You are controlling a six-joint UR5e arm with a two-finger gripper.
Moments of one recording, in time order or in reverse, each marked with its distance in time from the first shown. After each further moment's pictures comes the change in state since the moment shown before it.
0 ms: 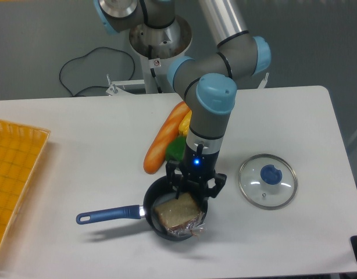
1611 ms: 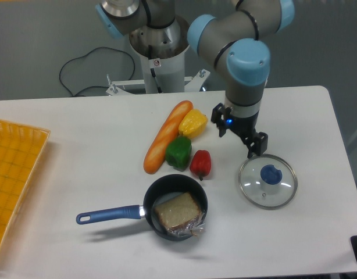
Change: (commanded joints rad) arm 0.167 0.109 0.026 -0.417 0.258 0.756
